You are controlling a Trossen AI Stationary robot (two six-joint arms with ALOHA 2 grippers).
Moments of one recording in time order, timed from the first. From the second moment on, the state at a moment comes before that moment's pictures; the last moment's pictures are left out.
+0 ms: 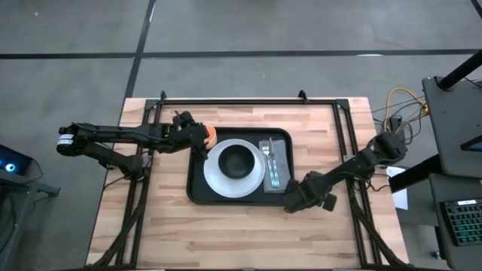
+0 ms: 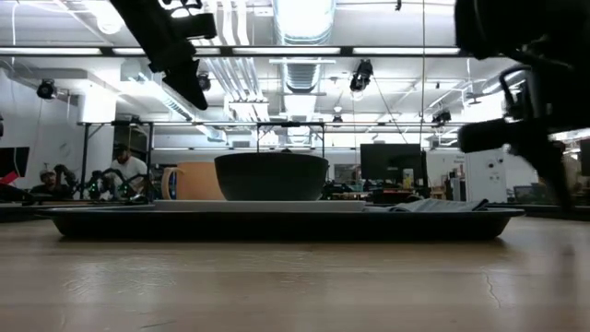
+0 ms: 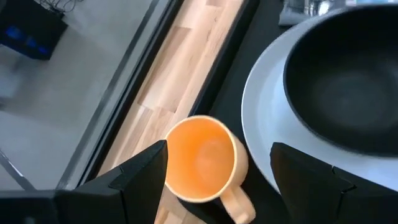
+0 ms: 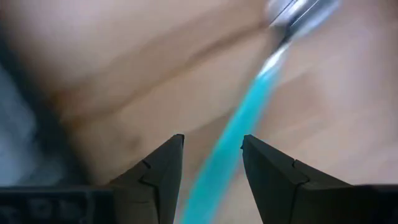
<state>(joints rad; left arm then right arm) 0.07 1.18 0.99 -0.74 -0.53 -0.10 0.45 1.70 0.98 -1.07 0.00 2.49</state>
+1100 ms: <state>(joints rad) 0.07 1.18 0.98 -0.78 -0.51 -0.07 0.54 1.77 1.09 -1.28 -0.16 2.53</state>
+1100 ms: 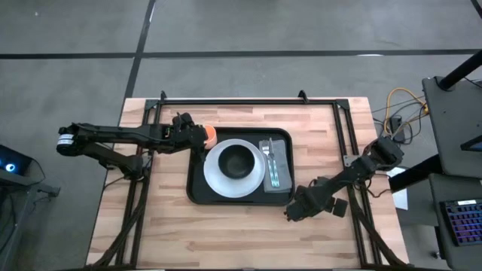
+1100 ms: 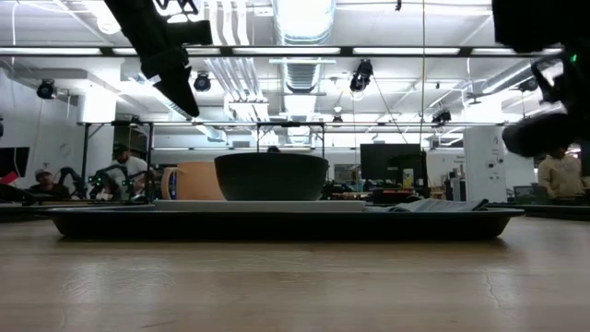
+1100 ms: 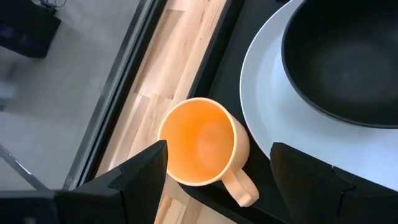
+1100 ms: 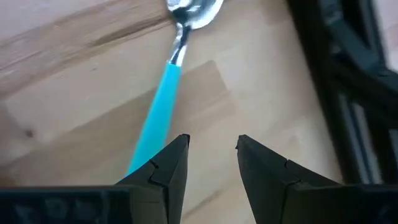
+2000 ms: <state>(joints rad) 0.07 1.18 0.97 -0.80 -0.51 -0.06 0.55 1.77 0.89 -1.21 -0.21 2.53</state>
